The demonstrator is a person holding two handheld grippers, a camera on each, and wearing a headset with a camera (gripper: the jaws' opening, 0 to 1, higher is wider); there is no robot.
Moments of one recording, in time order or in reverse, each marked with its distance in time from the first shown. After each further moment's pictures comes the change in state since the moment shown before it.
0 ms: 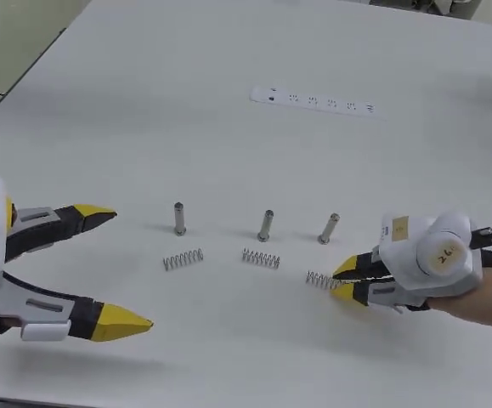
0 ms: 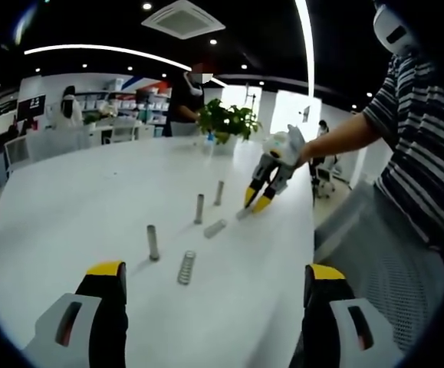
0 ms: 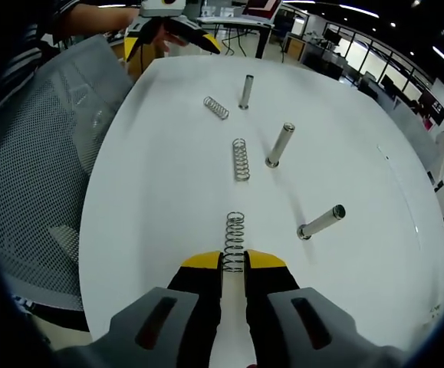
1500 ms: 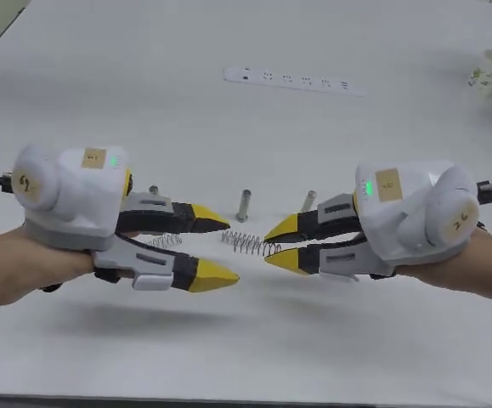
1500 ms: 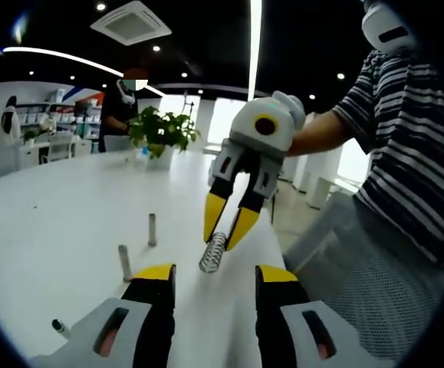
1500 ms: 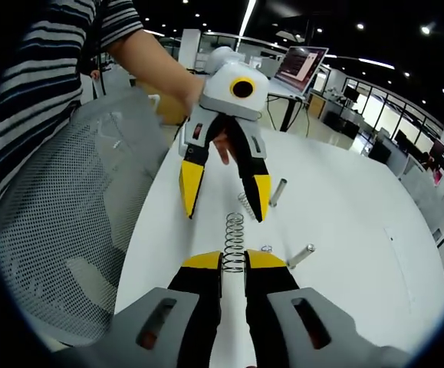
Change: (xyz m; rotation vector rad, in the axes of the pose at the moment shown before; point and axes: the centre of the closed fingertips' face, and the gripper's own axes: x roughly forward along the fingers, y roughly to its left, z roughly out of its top) left arm 0.099 -0.061 0.041 0.094 -0.067 -0.361; right arm -0.028 0.038 0.107 -0.146 -0.308 0.067
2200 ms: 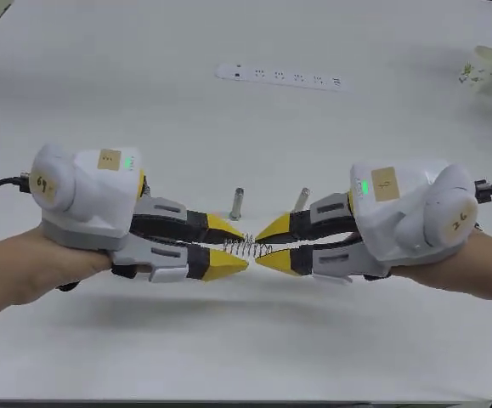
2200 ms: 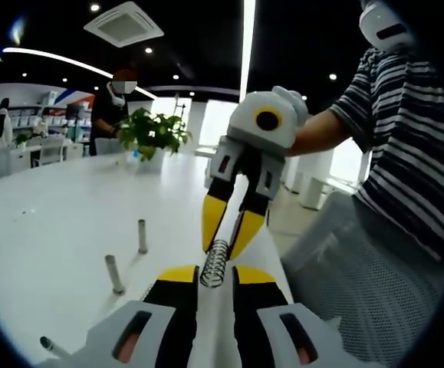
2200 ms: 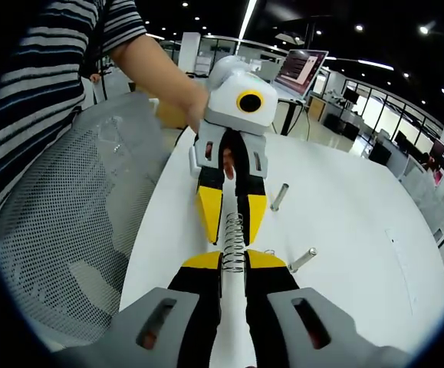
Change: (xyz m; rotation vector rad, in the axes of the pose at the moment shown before) left arm 0.017 -0.004 0.003 0.018 -0.010 -0.049; right arm -0.001 0.002 0.005 0.005 -0.017 0.001
